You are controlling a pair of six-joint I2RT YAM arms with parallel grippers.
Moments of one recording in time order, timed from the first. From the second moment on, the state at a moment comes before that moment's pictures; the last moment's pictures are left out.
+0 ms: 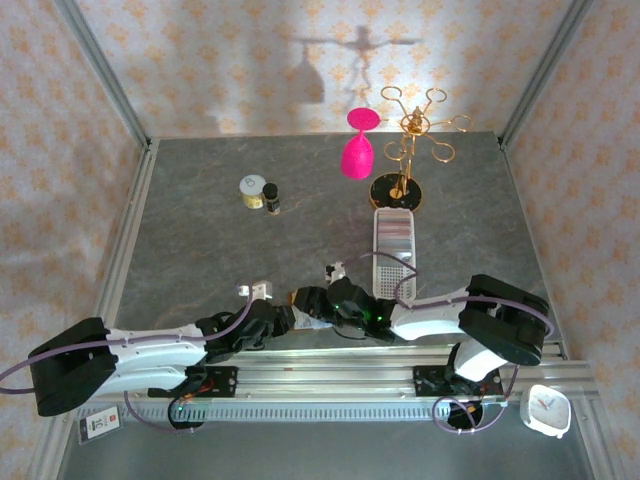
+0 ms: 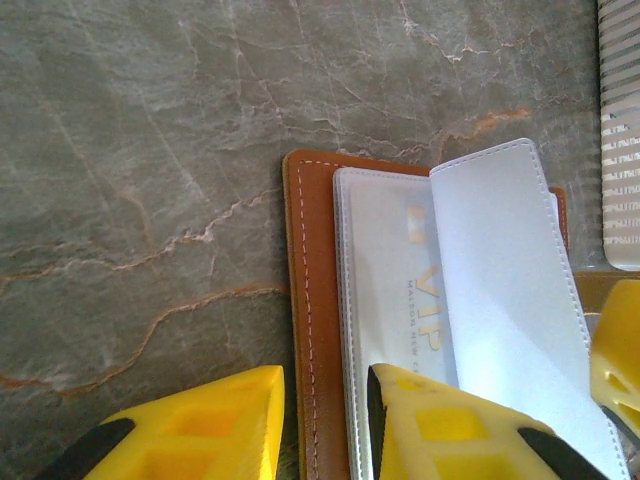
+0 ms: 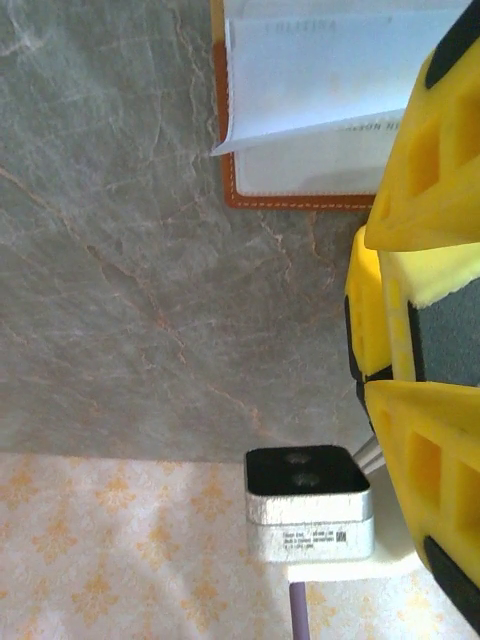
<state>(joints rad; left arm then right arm) -0.99 1.05 0.16 0.13 -0.22 -1.17 1.14 1.52 0.54 0.51 0.05 1.26</state>
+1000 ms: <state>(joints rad) -0.99 1.09 0.18 0.15 -0.20 -1.14 1.14 1.24 0.52 0.18 0.28 1.16</state>
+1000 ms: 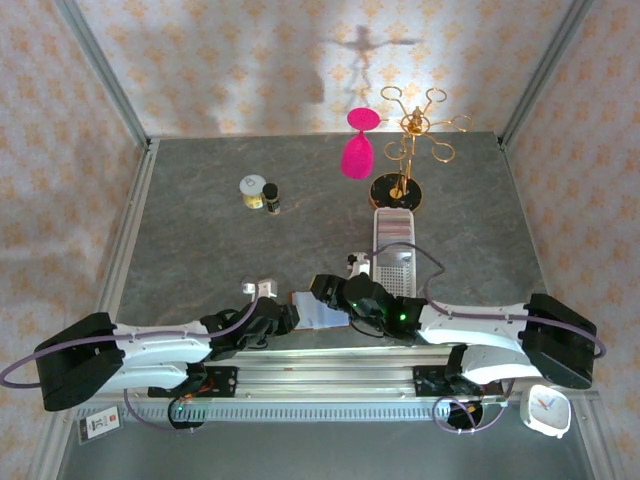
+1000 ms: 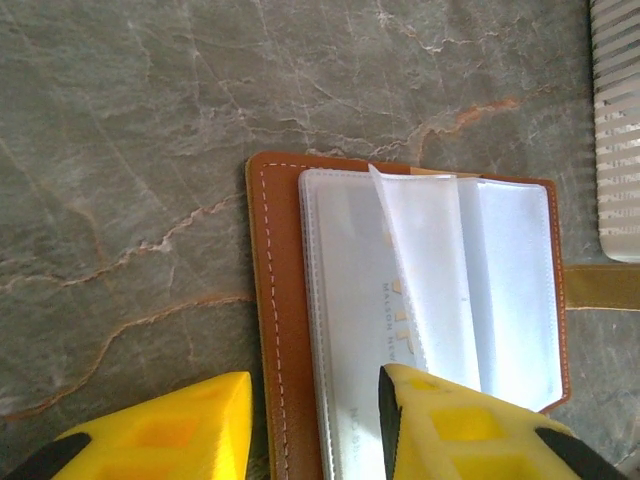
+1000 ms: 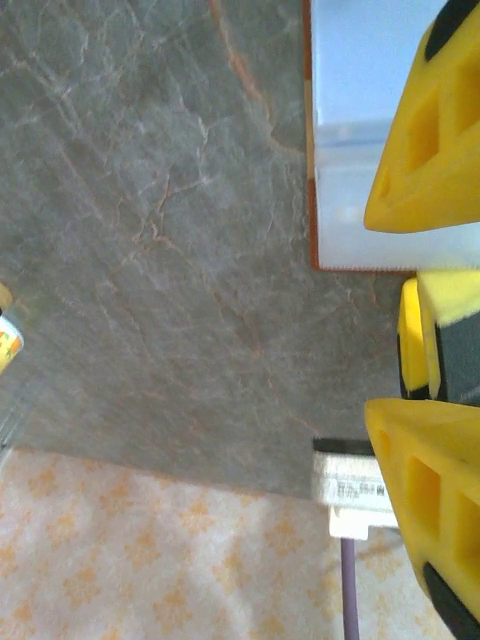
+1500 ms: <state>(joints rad) -0.99 0.90 0.13 0.12 -0.24 -1.18 1.14 1.32 0.54 0.12 0.26 1.05</state>
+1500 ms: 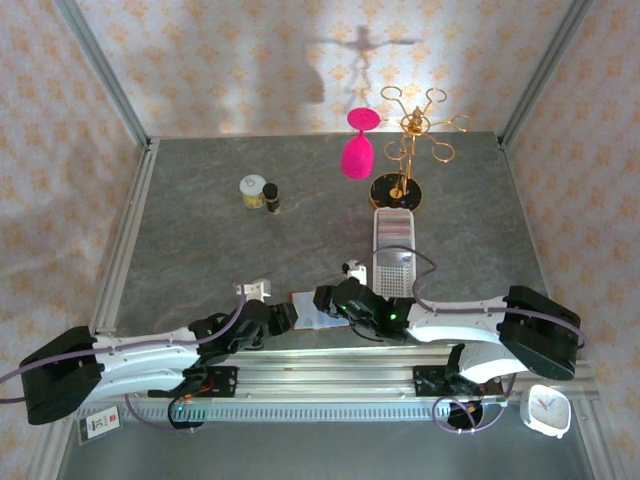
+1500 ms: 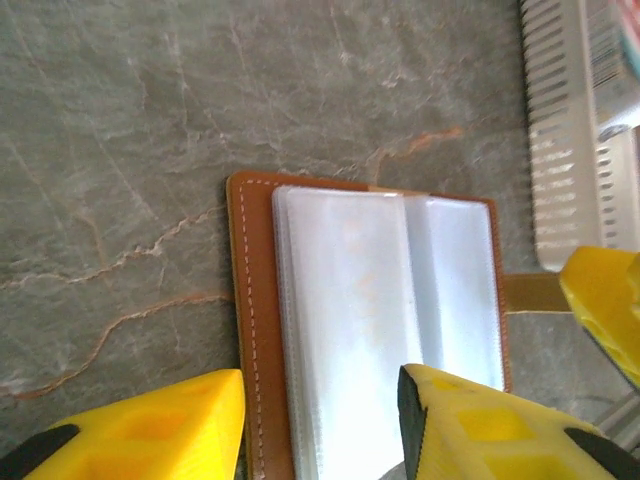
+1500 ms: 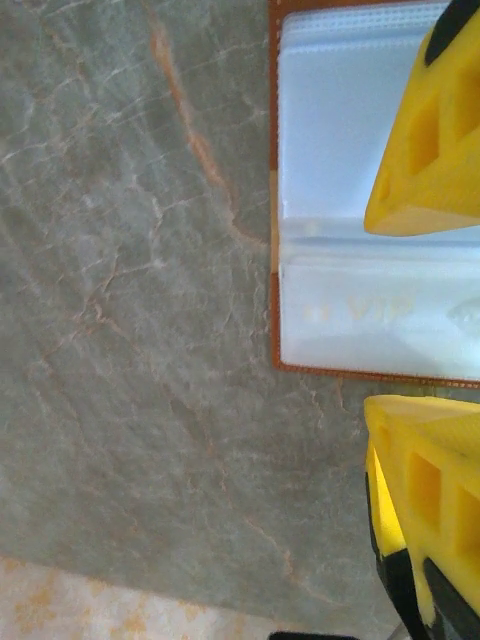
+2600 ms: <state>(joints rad) -0.99 0.83 0.21 0.02 -0.31 -1.07 0.58 1.04 0.65 -0.26 0.30 -0.97</state>
